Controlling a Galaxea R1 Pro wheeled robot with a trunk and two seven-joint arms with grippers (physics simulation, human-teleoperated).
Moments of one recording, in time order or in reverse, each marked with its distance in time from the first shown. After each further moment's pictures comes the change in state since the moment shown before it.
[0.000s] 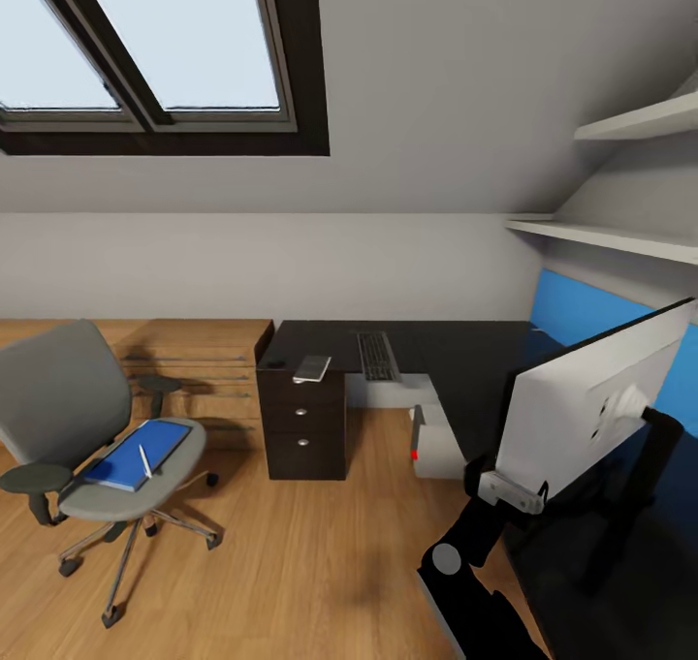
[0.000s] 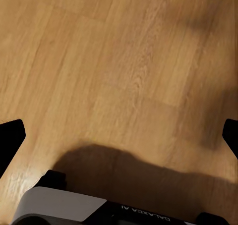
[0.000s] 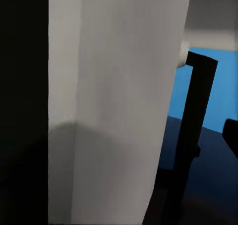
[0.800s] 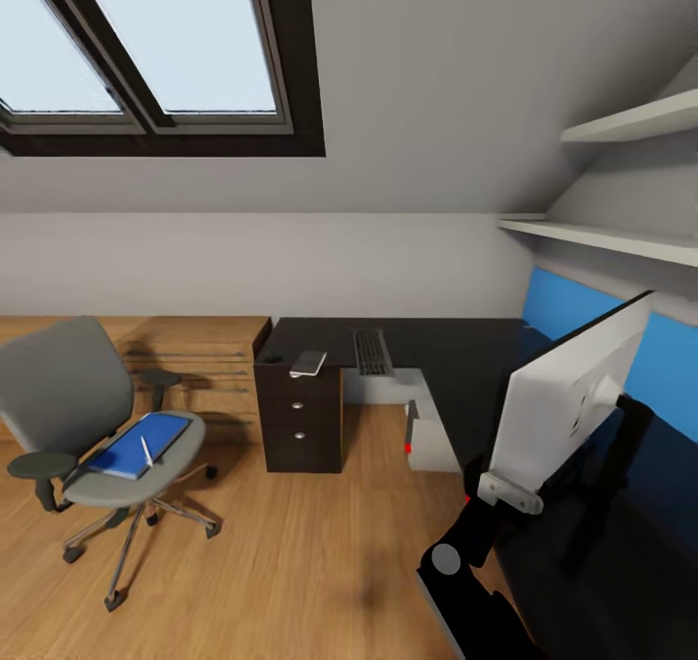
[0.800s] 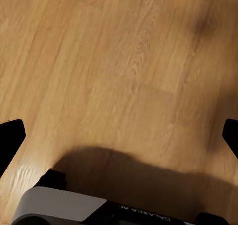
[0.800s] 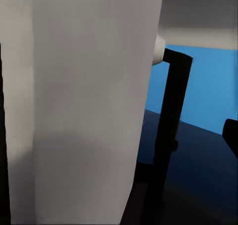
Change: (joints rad) left arm 0.000 0.000 0.000 0.000 0.001 0.000 0.000; right arm 0.000 0.002 0.000 0.002 0.000 0.000 -0.002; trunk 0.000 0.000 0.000
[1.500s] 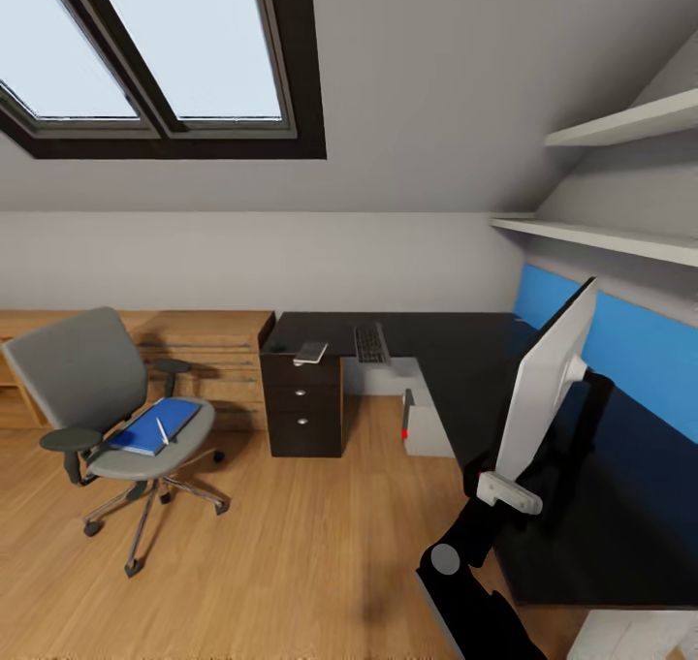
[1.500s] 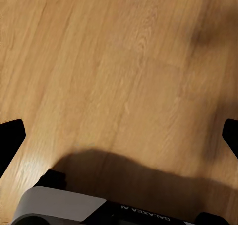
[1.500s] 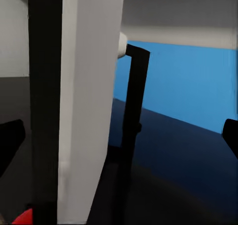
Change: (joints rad) left arm 0.000 0.000 0.000 0.000 0.001 0.000 0.000; right arm 0.000 0.003 0.000 0.002 0.000 0.000 0.001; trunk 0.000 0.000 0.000
